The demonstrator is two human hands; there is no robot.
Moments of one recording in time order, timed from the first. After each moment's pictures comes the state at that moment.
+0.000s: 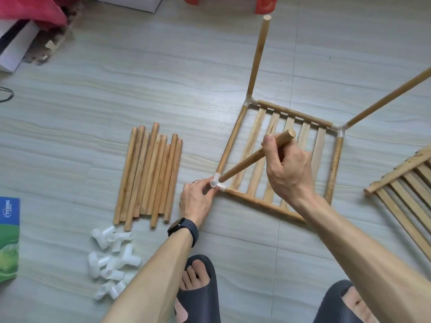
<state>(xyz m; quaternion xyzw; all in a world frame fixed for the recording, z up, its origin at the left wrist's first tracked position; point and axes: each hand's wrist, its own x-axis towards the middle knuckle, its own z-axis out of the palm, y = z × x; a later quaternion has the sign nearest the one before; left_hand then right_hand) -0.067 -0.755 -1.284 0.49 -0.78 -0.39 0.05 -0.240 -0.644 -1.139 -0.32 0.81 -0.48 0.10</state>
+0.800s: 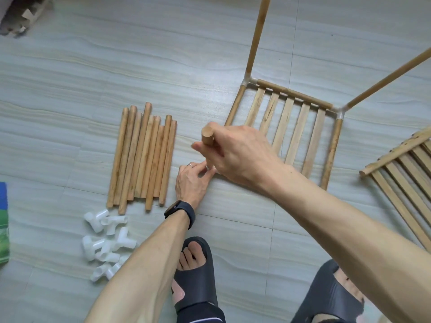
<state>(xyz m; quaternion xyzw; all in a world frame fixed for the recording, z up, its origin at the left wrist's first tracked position) -0.067 -0.751 -1.279 0.47 -0.78 -0.40 0.07 -0.198 -0.687 -1.110 -0.61 0.75 -0.21 0.12</state>
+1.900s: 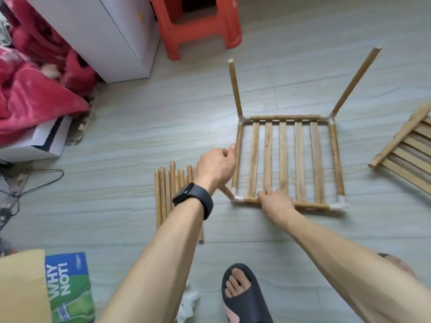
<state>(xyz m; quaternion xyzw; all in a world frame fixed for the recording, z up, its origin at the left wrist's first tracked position) -0.148 -0.785 -1.060 0.38 -0.85 -0.34 -0.08 -0.200 -0.626 -1.237 -0.38 0.87 0.07 0.30</state>
